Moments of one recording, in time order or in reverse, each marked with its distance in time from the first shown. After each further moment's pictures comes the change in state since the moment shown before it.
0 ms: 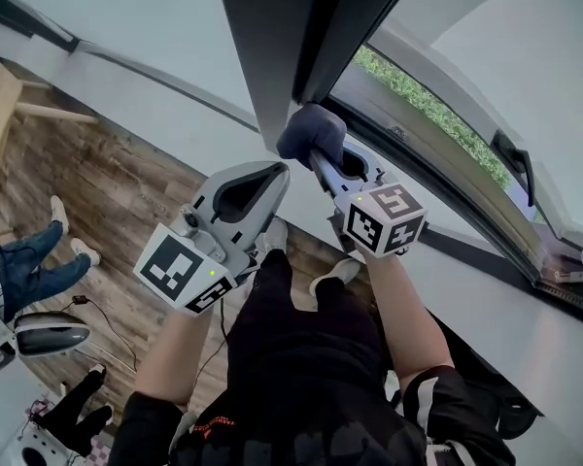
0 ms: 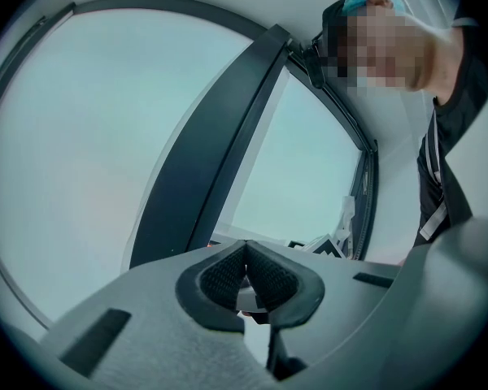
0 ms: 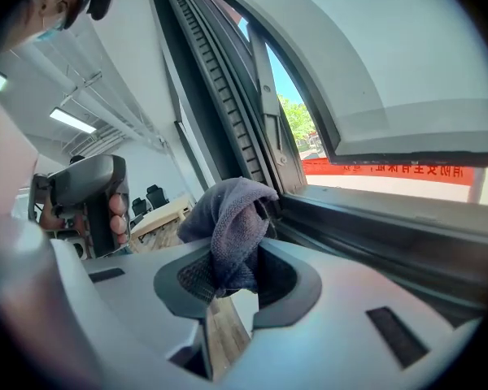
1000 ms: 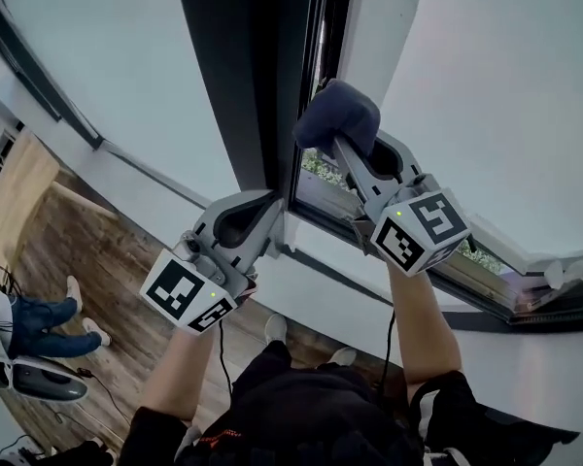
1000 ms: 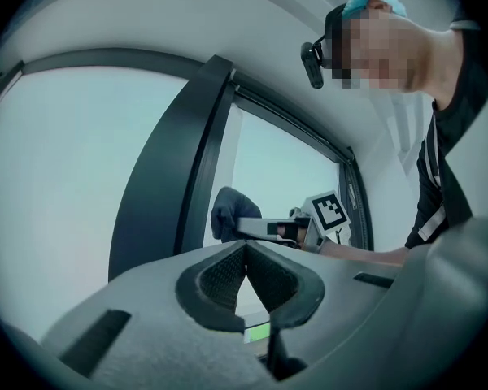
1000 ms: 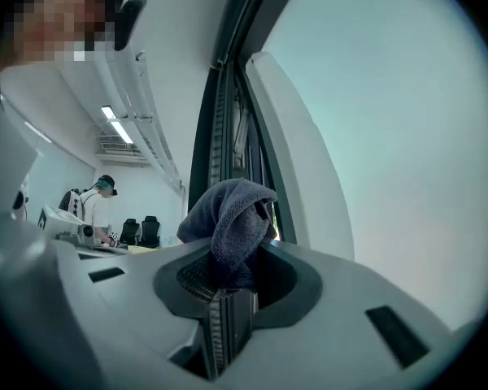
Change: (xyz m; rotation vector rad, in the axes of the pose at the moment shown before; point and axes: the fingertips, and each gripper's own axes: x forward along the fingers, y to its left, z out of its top) left arm 0.018 -0.087 0.173 0.291 -0.219 -0.062; right arm -0.159 0.065 0.295 -0.381 -0.502 0.014
